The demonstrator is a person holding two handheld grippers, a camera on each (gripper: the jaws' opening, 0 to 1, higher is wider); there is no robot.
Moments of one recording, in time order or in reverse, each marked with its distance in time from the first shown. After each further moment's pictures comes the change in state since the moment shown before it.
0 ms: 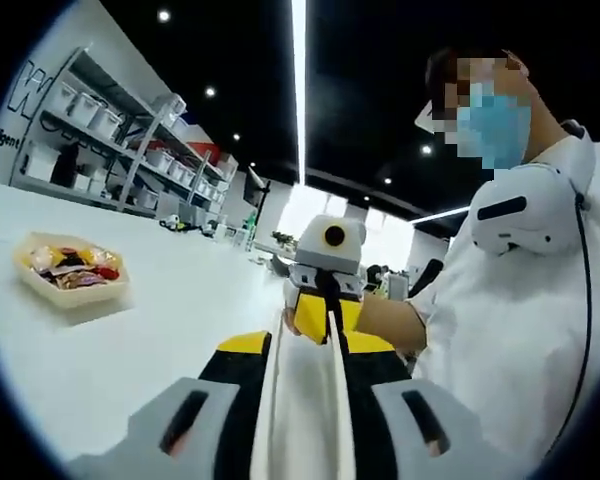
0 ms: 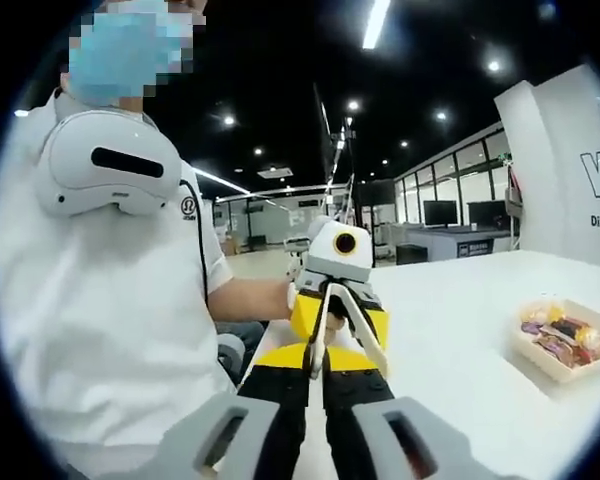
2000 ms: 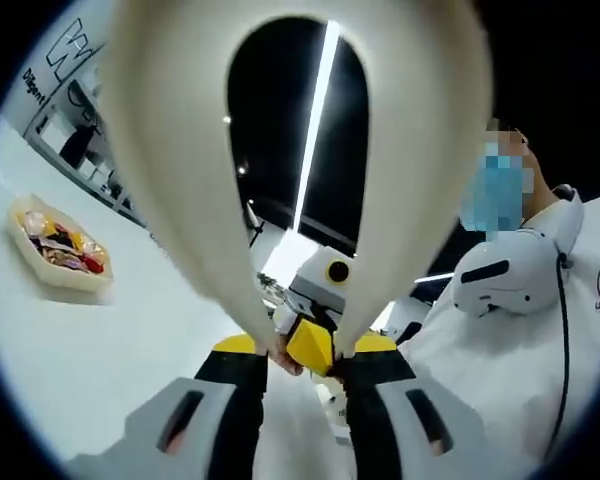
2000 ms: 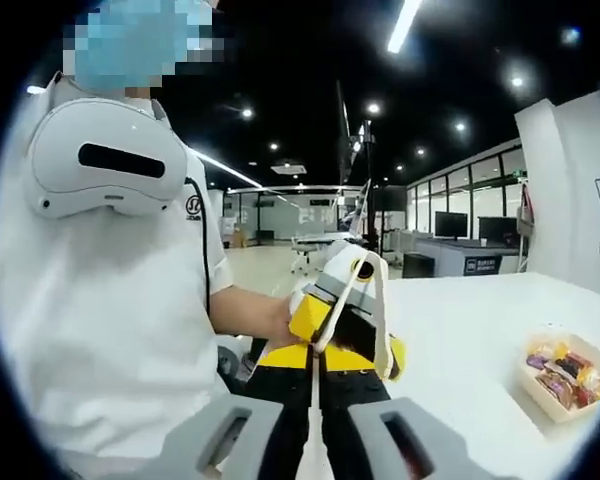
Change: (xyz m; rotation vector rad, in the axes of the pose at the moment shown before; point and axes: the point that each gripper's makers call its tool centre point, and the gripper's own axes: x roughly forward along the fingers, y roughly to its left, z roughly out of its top) left arm 0.003 -0.012 0.023 -0.171 -0.208 -0.054; right arm 0.019 0.010 0.015 -0.080 -0.001 0.037
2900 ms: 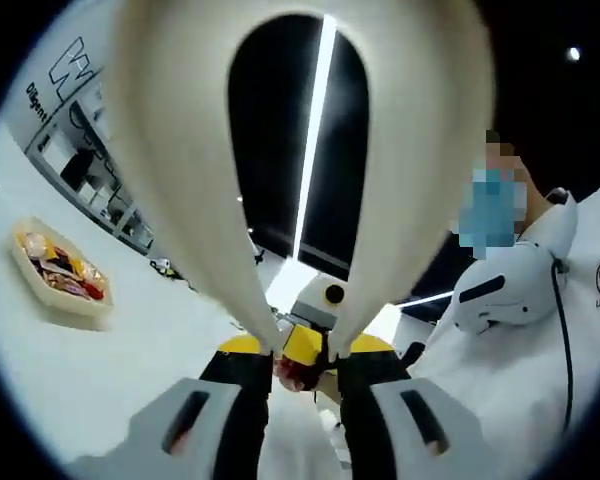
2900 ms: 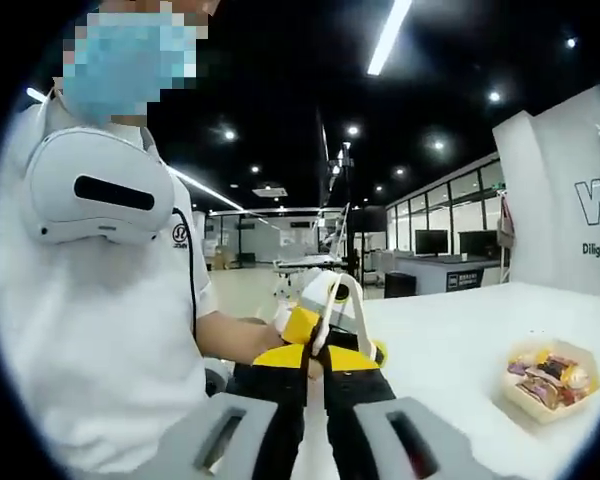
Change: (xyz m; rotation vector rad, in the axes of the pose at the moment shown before) left arm 0.005 -0.002 0.021 0.017 -0.146 -0.012; right arm -0.013 -0.014 0.023 0.015 -0.091 -0.089
